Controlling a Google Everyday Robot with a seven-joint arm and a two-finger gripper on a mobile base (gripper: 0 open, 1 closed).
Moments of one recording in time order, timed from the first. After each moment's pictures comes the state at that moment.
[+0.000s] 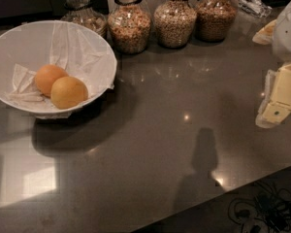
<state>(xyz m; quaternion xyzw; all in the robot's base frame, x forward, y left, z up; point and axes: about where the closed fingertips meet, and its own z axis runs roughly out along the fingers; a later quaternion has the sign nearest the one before) 0.438 -0.217 0.976 -0.60 0.78 -0.03 0.16</state>
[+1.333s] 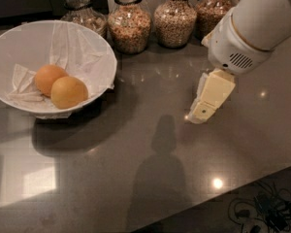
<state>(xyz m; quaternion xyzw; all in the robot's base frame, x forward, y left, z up) 0.474 -0.122 0.950 -0.59 0.77 0.01 0.24</state>
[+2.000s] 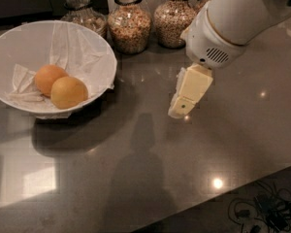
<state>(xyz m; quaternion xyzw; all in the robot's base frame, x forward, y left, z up) 0.483 -0.079 0.958 -0.62 0.74 0.02 0.26</state>
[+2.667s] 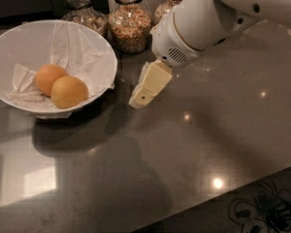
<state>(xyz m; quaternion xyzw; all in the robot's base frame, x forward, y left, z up) 0.517 -0.008 0.954 -0.60 0.72 0.09 0.34</state>
